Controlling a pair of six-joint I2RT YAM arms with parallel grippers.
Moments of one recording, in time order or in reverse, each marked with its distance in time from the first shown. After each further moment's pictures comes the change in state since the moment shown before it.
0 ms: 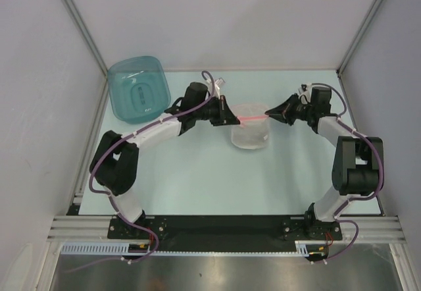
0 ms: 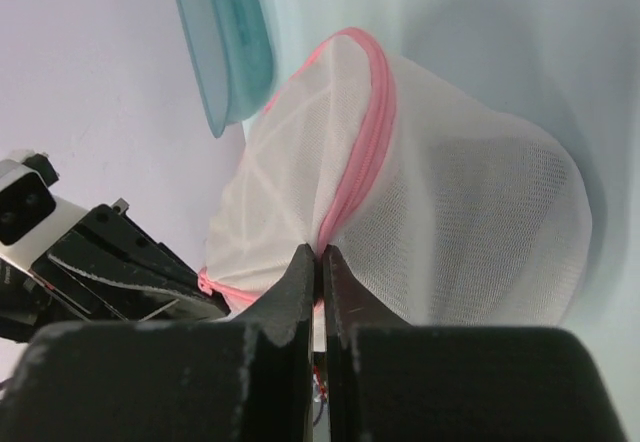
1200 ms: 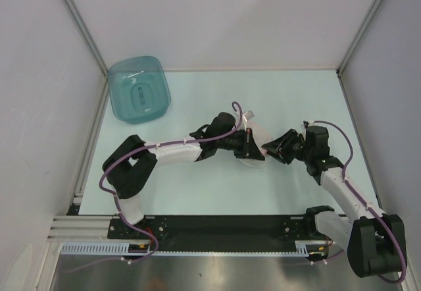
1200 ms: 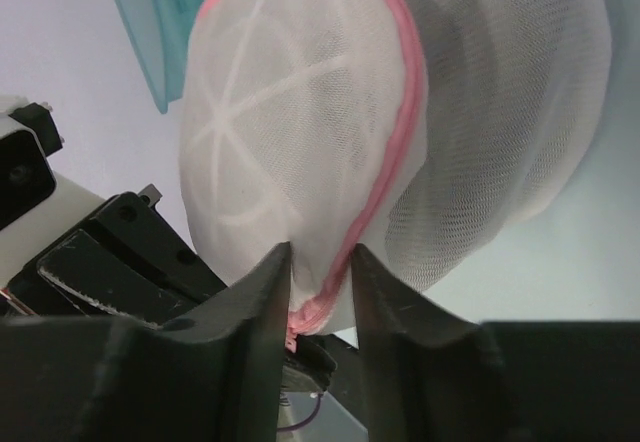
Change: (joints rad) left arm -0.290 0.067 -0.114 0.212 0.016 -0.203; right arm 0.180 -0.650 -0.473 -0.146 0.308 0.158
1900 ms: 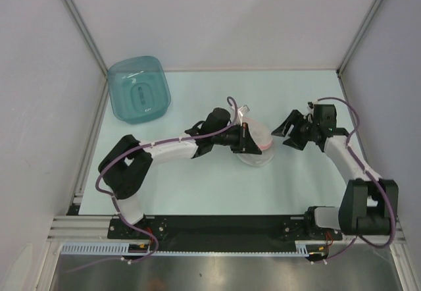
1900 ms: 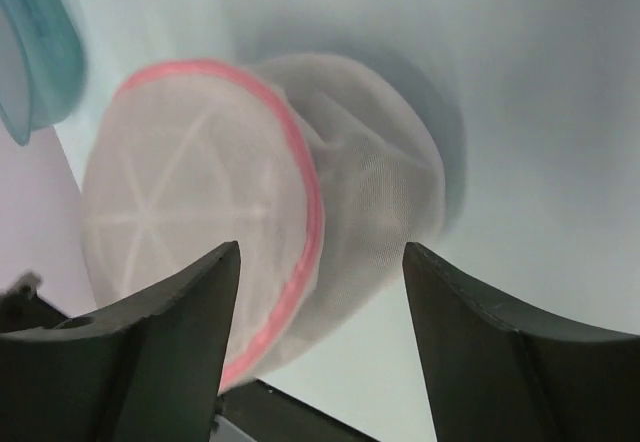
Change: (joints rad) left arm 0.051 -0.039 -0.004 -0.003 0.003 0.040; right arm -0.142 0.372 0.395 -0.270 0.043 -0.434
